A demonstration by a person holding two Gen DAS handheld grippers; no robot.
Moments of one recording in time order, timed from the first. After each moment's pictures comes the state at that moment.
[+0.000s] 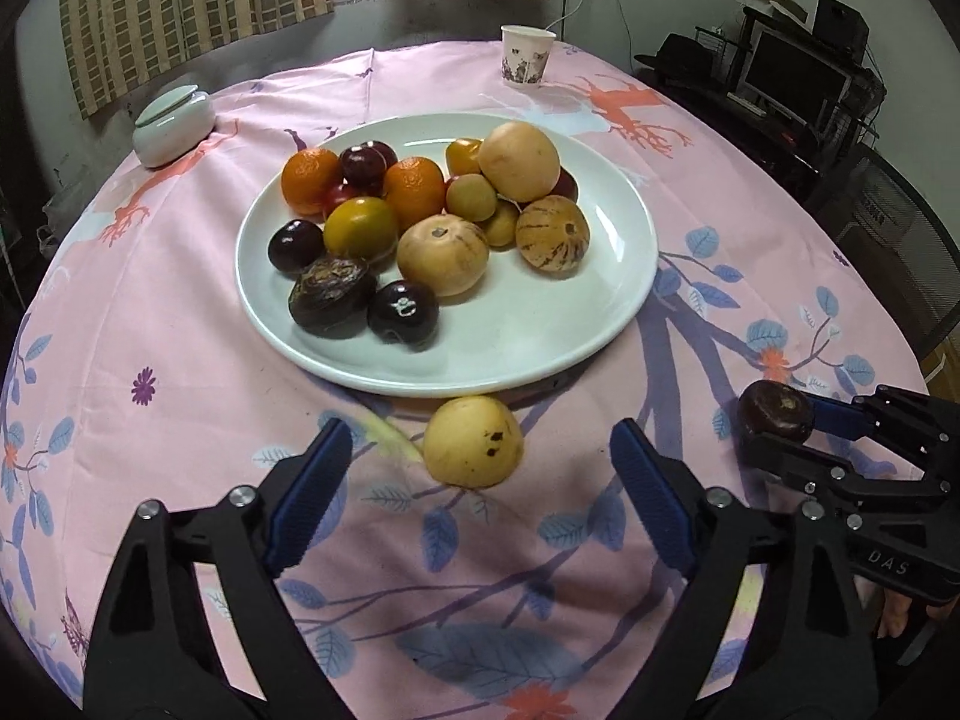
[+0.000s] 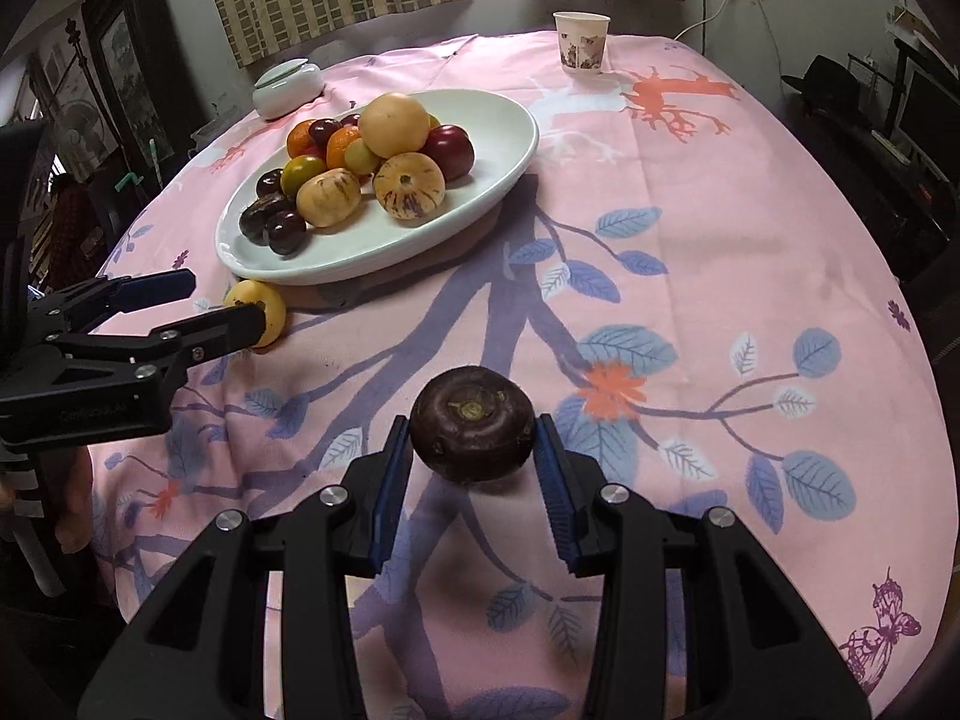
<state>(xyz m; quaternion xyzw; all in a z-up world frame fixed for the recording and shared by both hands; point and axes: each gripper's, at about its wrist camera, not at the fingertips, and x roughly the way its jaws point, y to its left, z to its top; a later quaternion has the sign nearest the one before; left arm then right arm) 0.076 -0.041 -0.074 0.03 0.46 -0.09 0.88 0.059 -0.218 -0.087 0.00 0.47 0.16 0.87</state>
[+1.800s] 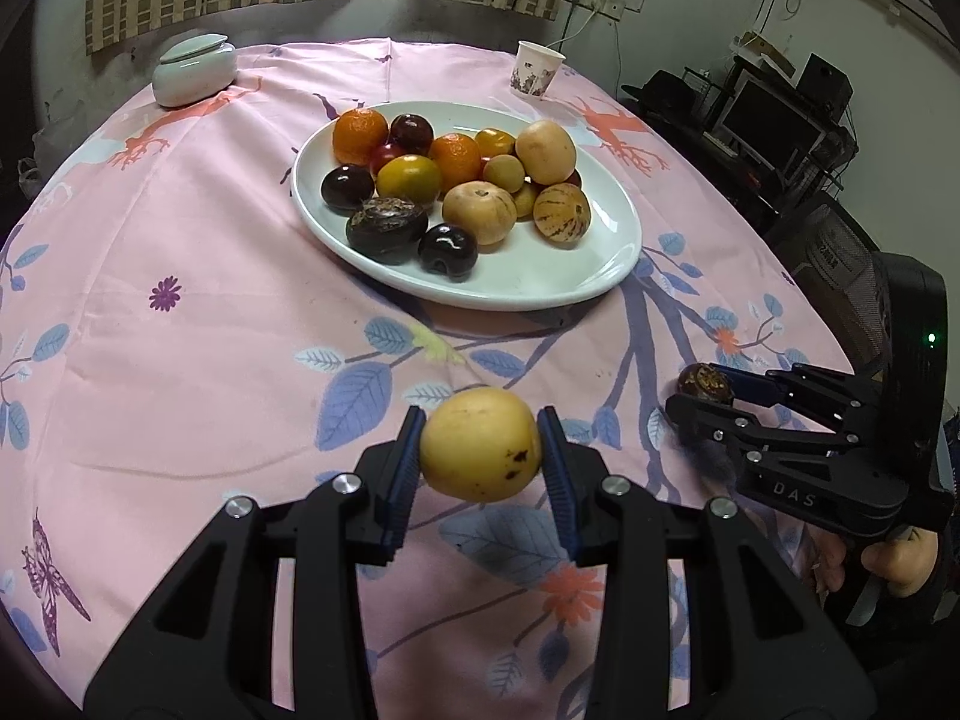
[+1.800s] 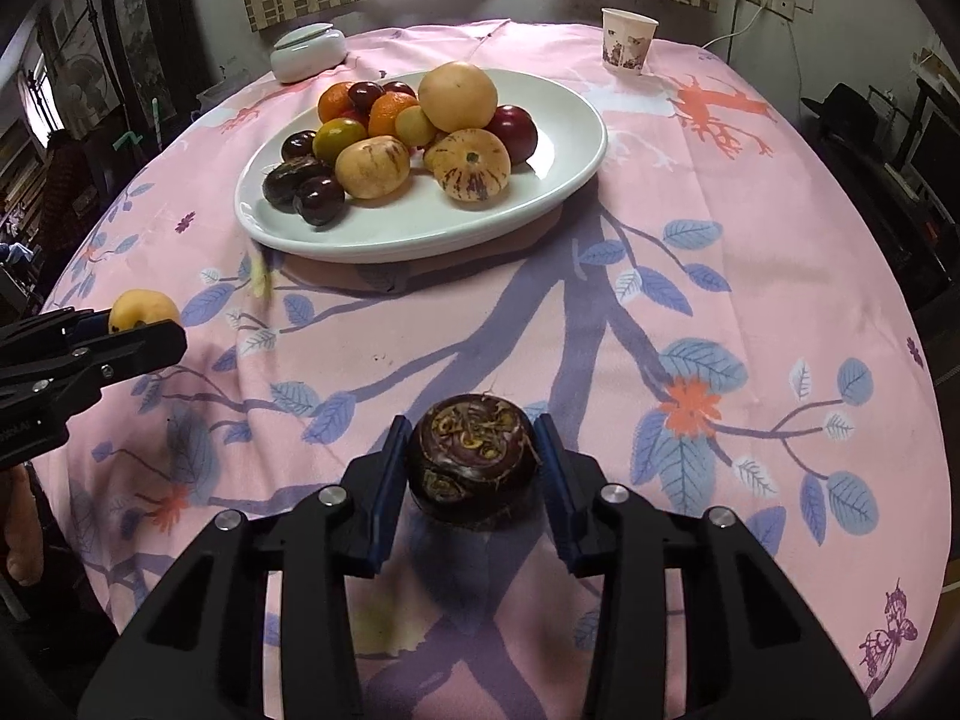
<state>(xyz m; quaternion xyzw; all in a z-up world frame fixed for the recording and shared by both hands) 0.026 0.015 -0.067 -0.06 0.45 -0.13 0.88 0.059 -0.174 -0.091 -0.05 0.48 0.16 0.86</state>
